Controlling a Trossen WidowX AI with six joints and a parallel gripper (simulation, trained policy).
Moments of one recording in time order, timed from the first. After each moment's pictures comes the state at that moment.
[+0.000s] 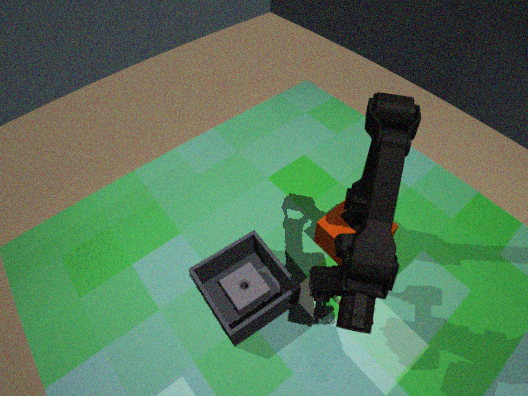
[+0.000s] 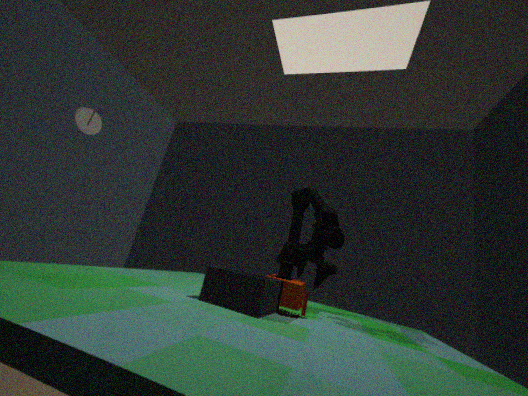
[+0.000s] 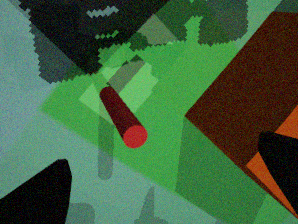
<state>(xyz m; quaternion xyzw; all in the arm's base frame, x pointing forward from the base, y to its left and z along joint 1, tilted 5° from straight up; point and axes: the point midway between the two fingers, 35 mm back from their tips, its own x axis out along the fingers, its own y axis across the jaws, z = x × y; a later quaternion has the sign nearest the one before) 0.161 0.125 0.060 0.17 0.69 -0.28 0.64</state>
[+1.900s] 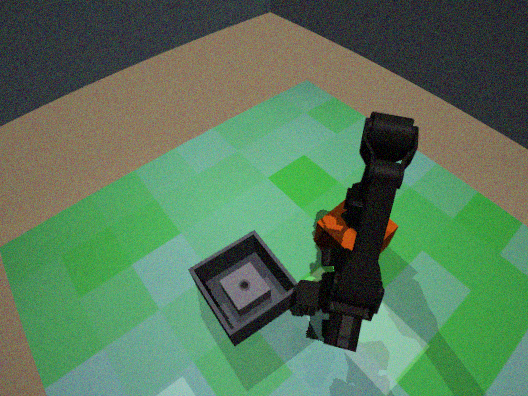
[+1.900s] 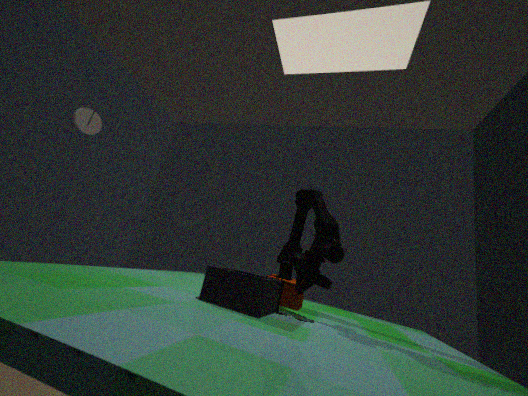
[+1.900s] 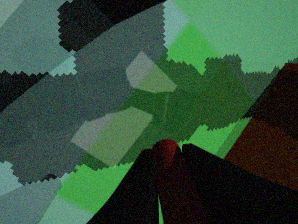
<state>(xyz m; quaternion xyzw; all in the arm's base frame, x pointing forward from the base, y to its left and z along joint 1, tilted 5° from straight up) 0.197 0.112 0.023 0.14 0.65 -0.33 0.67</state>
